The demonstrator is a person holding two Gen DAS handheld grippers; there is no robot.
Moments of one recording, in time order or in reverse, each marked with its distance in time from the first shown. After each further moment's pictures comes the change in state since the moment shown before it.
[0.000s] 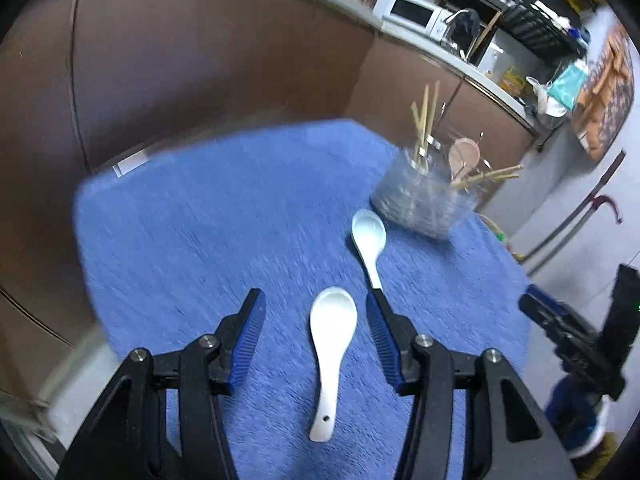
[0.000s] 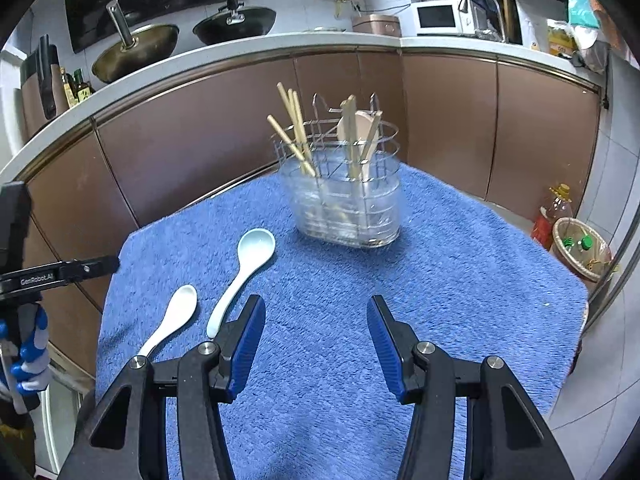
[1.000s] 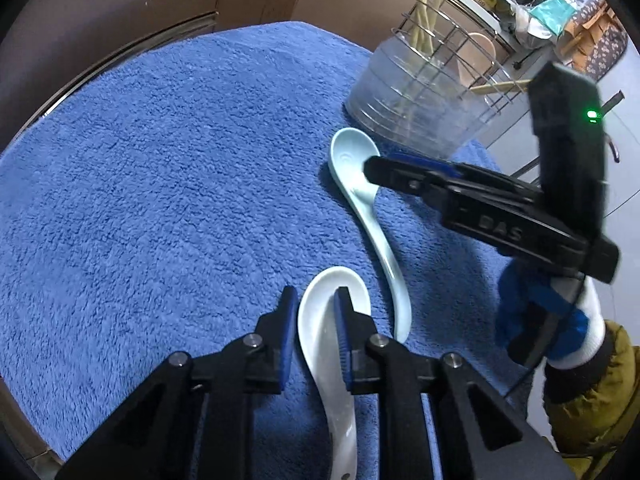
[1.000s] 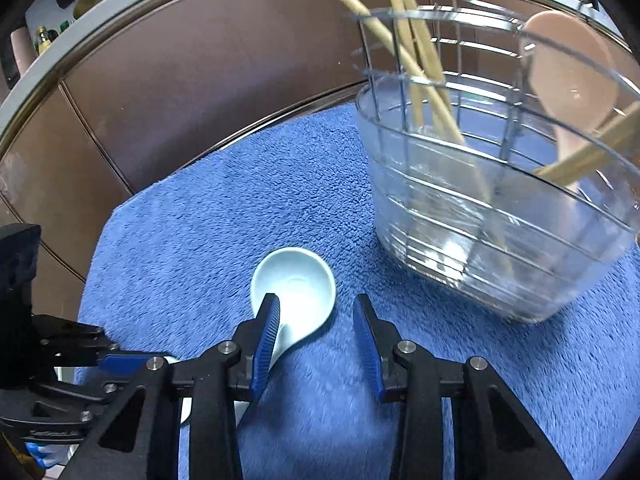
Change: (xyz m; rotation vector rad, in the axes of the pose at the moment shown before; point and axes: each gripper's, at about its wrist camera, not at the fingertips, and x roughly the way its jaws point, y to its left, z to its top) left arm 0.111 -0.004 0.017 0.144 0.311 -0.140; right arm 0.190 0.038 0.059 -0.065 0.272 0.151
